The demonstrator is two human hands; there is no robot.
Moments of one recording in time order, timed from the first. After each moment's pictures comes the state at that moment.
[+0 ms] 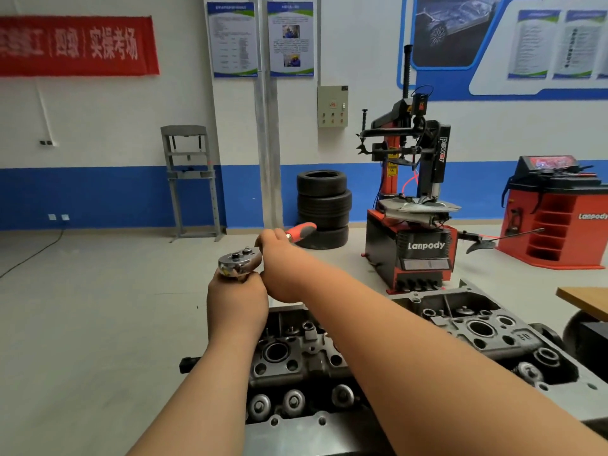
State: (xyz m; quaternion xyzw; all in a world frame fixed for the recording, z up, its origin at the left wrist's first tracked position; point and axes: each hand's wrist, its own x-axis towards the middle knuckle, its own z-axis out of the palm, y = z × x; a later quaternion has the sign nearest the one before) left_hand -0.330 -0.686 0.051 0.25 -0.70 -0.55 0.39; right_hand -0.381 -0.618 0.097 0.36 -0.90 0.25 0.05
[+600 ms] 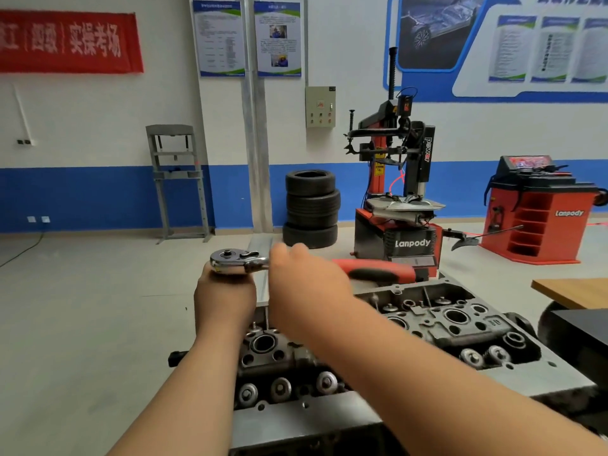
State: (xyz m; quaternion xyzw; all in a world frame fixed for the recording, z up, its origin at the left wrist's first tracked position) left_hand -0.326 -0.683 0.051 0.22 -0.72 -0.54 0.38; right_hand -0.302 -0.568 0.106 0.28 -0.95 0.09 0.15
